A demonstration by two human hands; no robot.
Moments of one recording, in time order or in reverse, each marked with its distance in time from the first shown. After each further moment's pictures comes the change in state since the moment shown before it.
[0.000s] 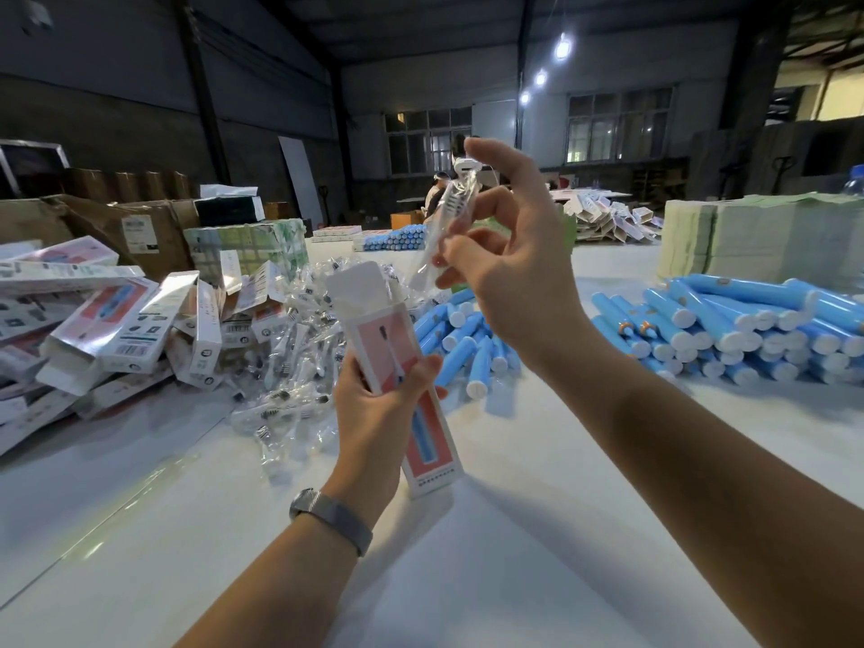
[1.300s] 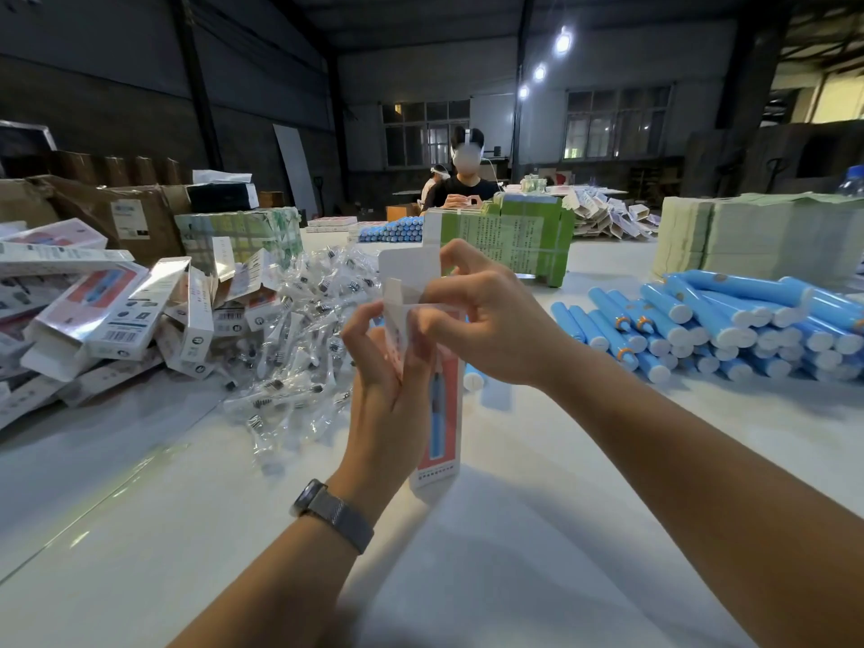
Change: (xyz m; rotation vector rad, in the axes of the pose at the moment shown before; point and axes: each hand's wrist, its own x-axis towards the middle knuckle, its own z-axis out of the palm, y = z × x) left_hand -0.002 -0.005 0.005 0.204 -0.199 0.437; right_hand -0.018 0.036 -0.010 -0.596 -0.446 -0.008
